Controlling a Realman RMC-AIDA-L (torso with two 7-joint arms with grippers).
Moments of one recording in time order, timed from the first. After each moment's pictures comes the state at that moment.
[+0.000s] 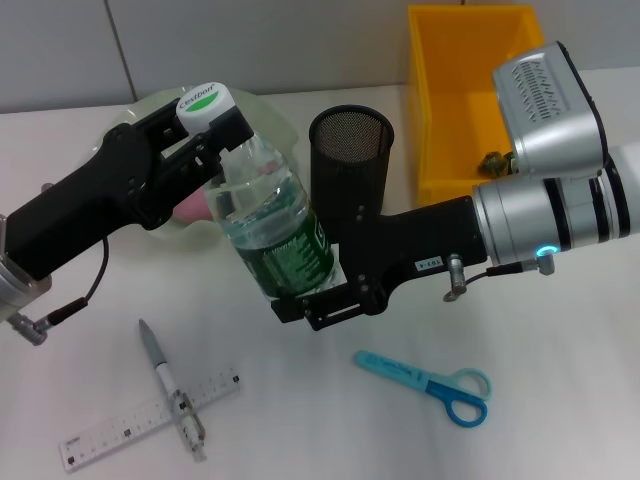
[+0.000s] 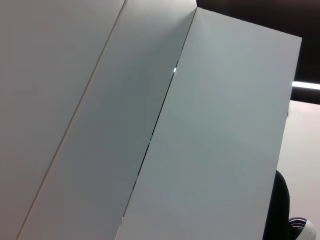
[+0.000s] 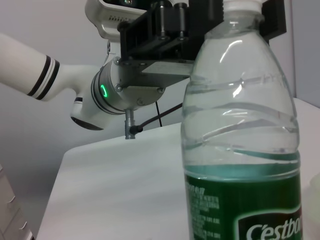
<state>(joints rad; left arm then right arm) -0.56 -2.07 0.82 0.29 1.35 1.80 -1.18 0.63 2.08 -1.18 -0.75 -1.79 -1.48 1.49</state>
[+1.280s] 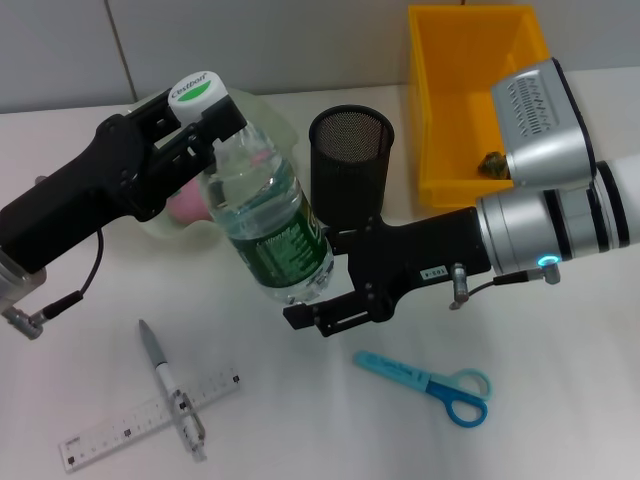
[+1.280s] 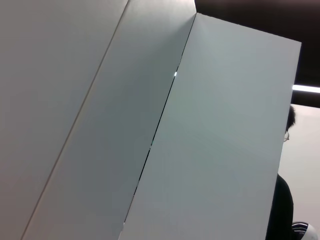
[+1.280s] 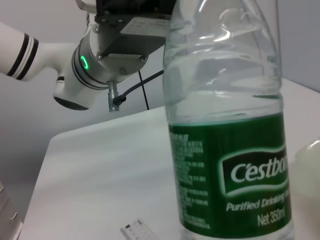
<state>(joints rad) -0.56 -2.07 0.82 0.30 1.34 1.81 -1.19 0.63 2.08 -1.18 -0.73 -1.82 -1.44 1.49</state>
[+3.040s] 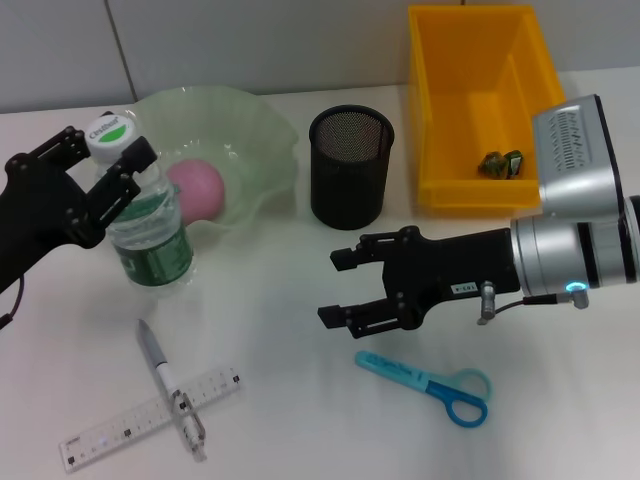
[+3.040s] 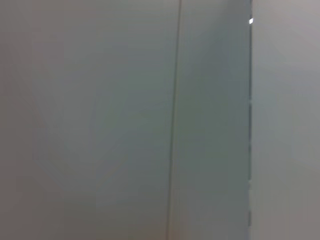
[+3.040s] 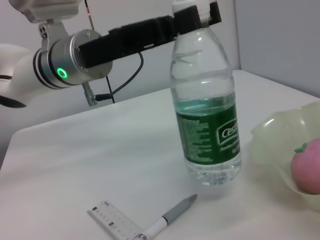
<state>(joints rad) -0.42 -2.07 0.76 0.35 1.34 1.61 -0.85 0.54 2.08 -1.16 -0.72 -1.82 -1.39 1.43</state>
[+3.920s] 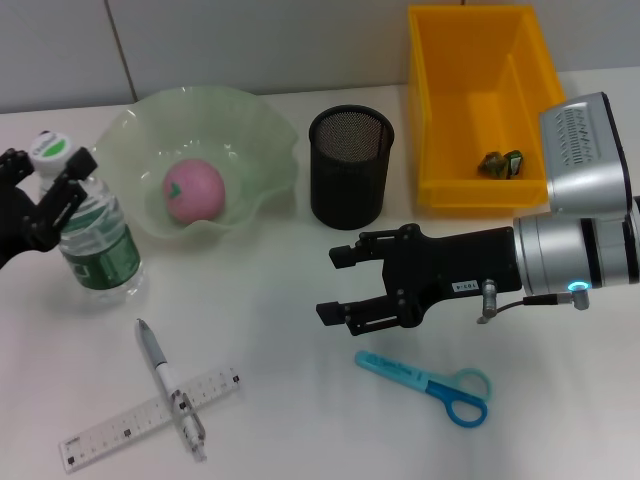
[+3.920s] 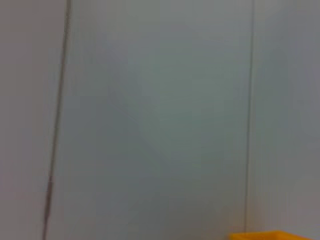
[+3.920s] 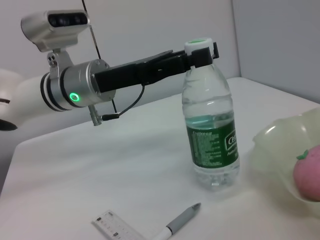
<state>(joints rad) -0.38 -2.07 0.64 0.31 1.34 1.49 -0.79 0.53 2.08 -1.16 -0.72 -1.79 -1.40 1.44</state>
